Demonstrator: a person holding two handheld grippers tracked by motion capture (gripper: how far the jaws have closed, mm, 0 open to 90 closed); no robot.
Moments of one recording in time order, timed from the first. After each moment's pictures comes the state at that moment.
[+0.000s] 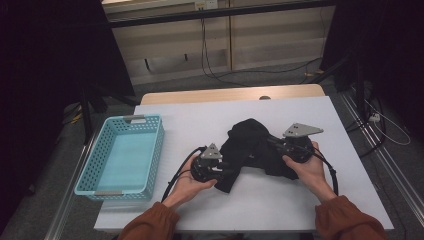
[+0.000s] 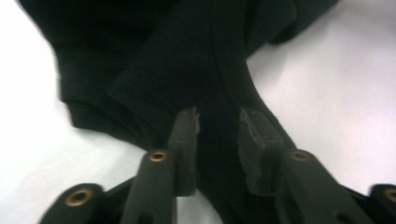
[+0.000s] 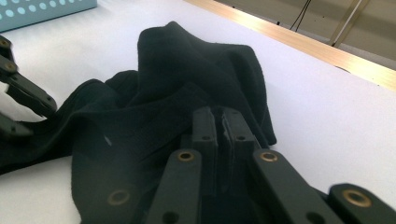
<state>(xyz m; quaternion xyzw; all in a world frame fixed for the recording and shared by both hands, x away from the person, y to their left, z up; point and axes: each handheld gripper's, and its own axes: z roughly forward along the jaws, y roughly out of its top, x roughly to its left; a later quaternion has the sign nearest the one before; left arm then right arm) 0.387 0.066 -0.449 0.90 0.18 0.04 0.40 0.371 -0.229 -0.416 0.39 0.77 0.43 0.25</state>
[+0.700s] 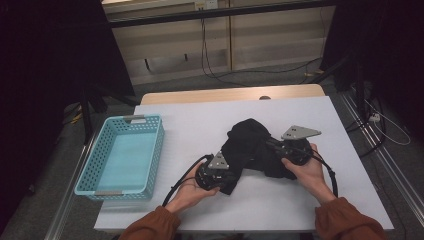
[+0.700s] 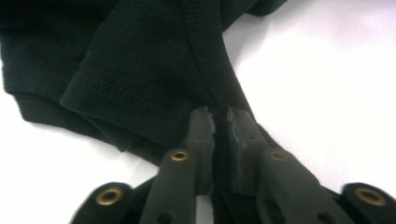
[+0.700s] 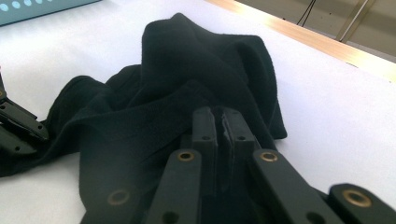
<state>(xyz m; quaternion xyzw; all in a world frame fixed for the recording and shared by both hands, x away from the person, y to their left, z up) 0.369 0.059 -0.454 0.91 0.16 0.06 0.38 0.368 -0.225 -0.420 0.38 0.78 0.43 0.25</state>
